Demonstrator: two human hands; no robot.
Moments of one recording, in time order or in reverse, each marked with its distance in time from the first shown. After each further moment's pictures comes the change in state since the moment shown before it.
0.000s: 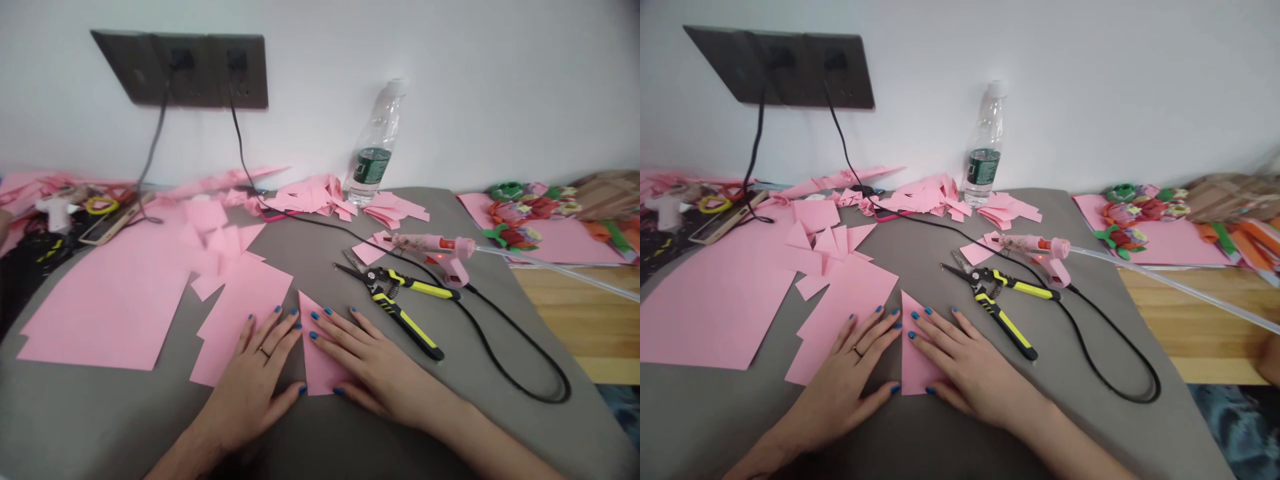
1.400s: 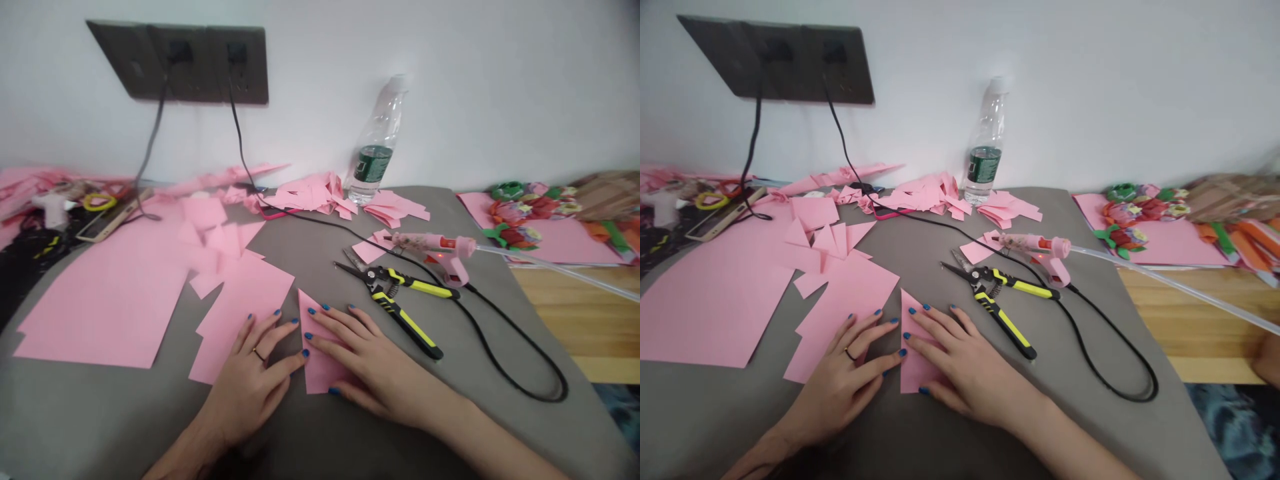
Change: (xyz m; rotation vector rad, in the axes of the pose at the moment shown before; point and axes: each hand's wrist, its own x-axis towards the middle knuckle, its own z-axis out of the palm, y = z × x) left_hand -0.004 -0.004 0.004 -0.072 0.219 0.093; right_hand 0.010 -0.007 -0.015 0.011 -0.061 0.050
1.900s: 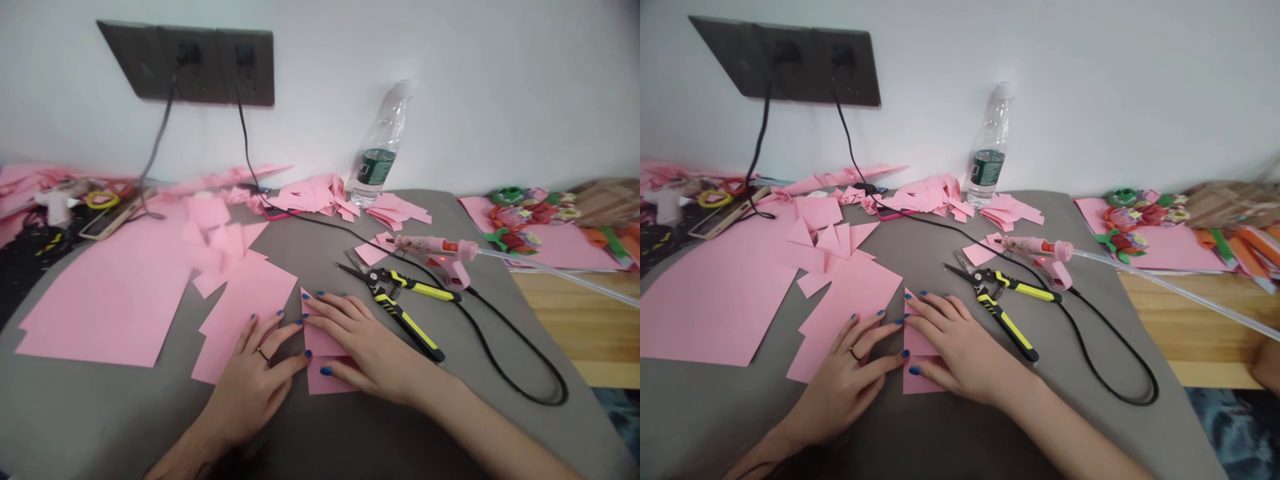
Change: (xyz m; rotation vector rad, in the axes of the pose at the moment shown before) left_hand 0.002 0.000 0.000 -0.015 -0.003 -0.007; right_hand 0.023 0.001 -0.018 0.058 0.052 0.024
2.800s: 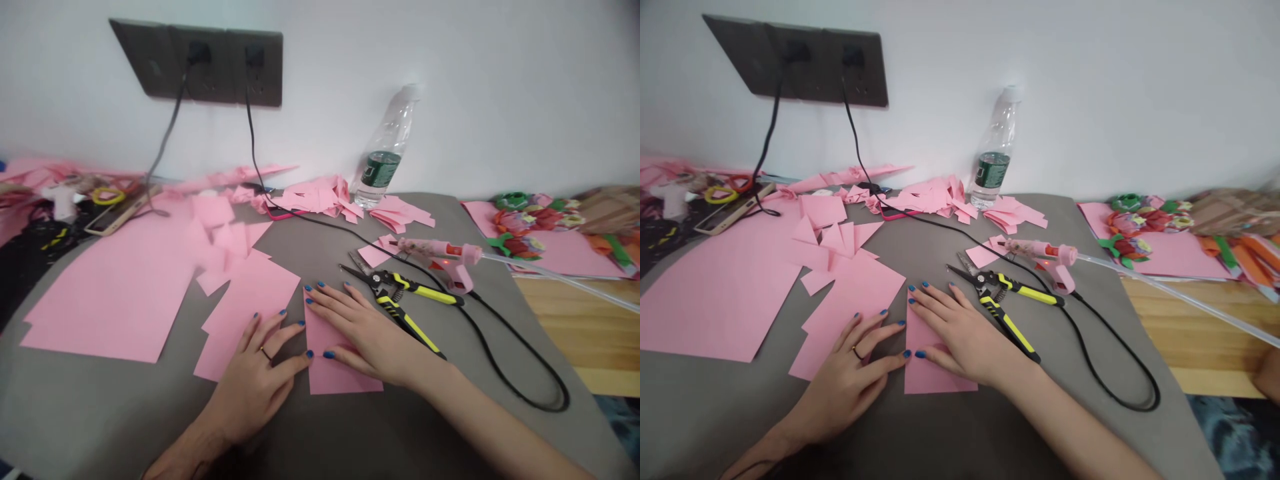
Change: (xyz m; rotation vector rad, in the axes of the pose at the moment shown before) left_hand 0.001 0.002 -0.001 0.002 0.014 0.000; right_hand 0.006 0.019 0.004 -0.044 0.011 -0.043
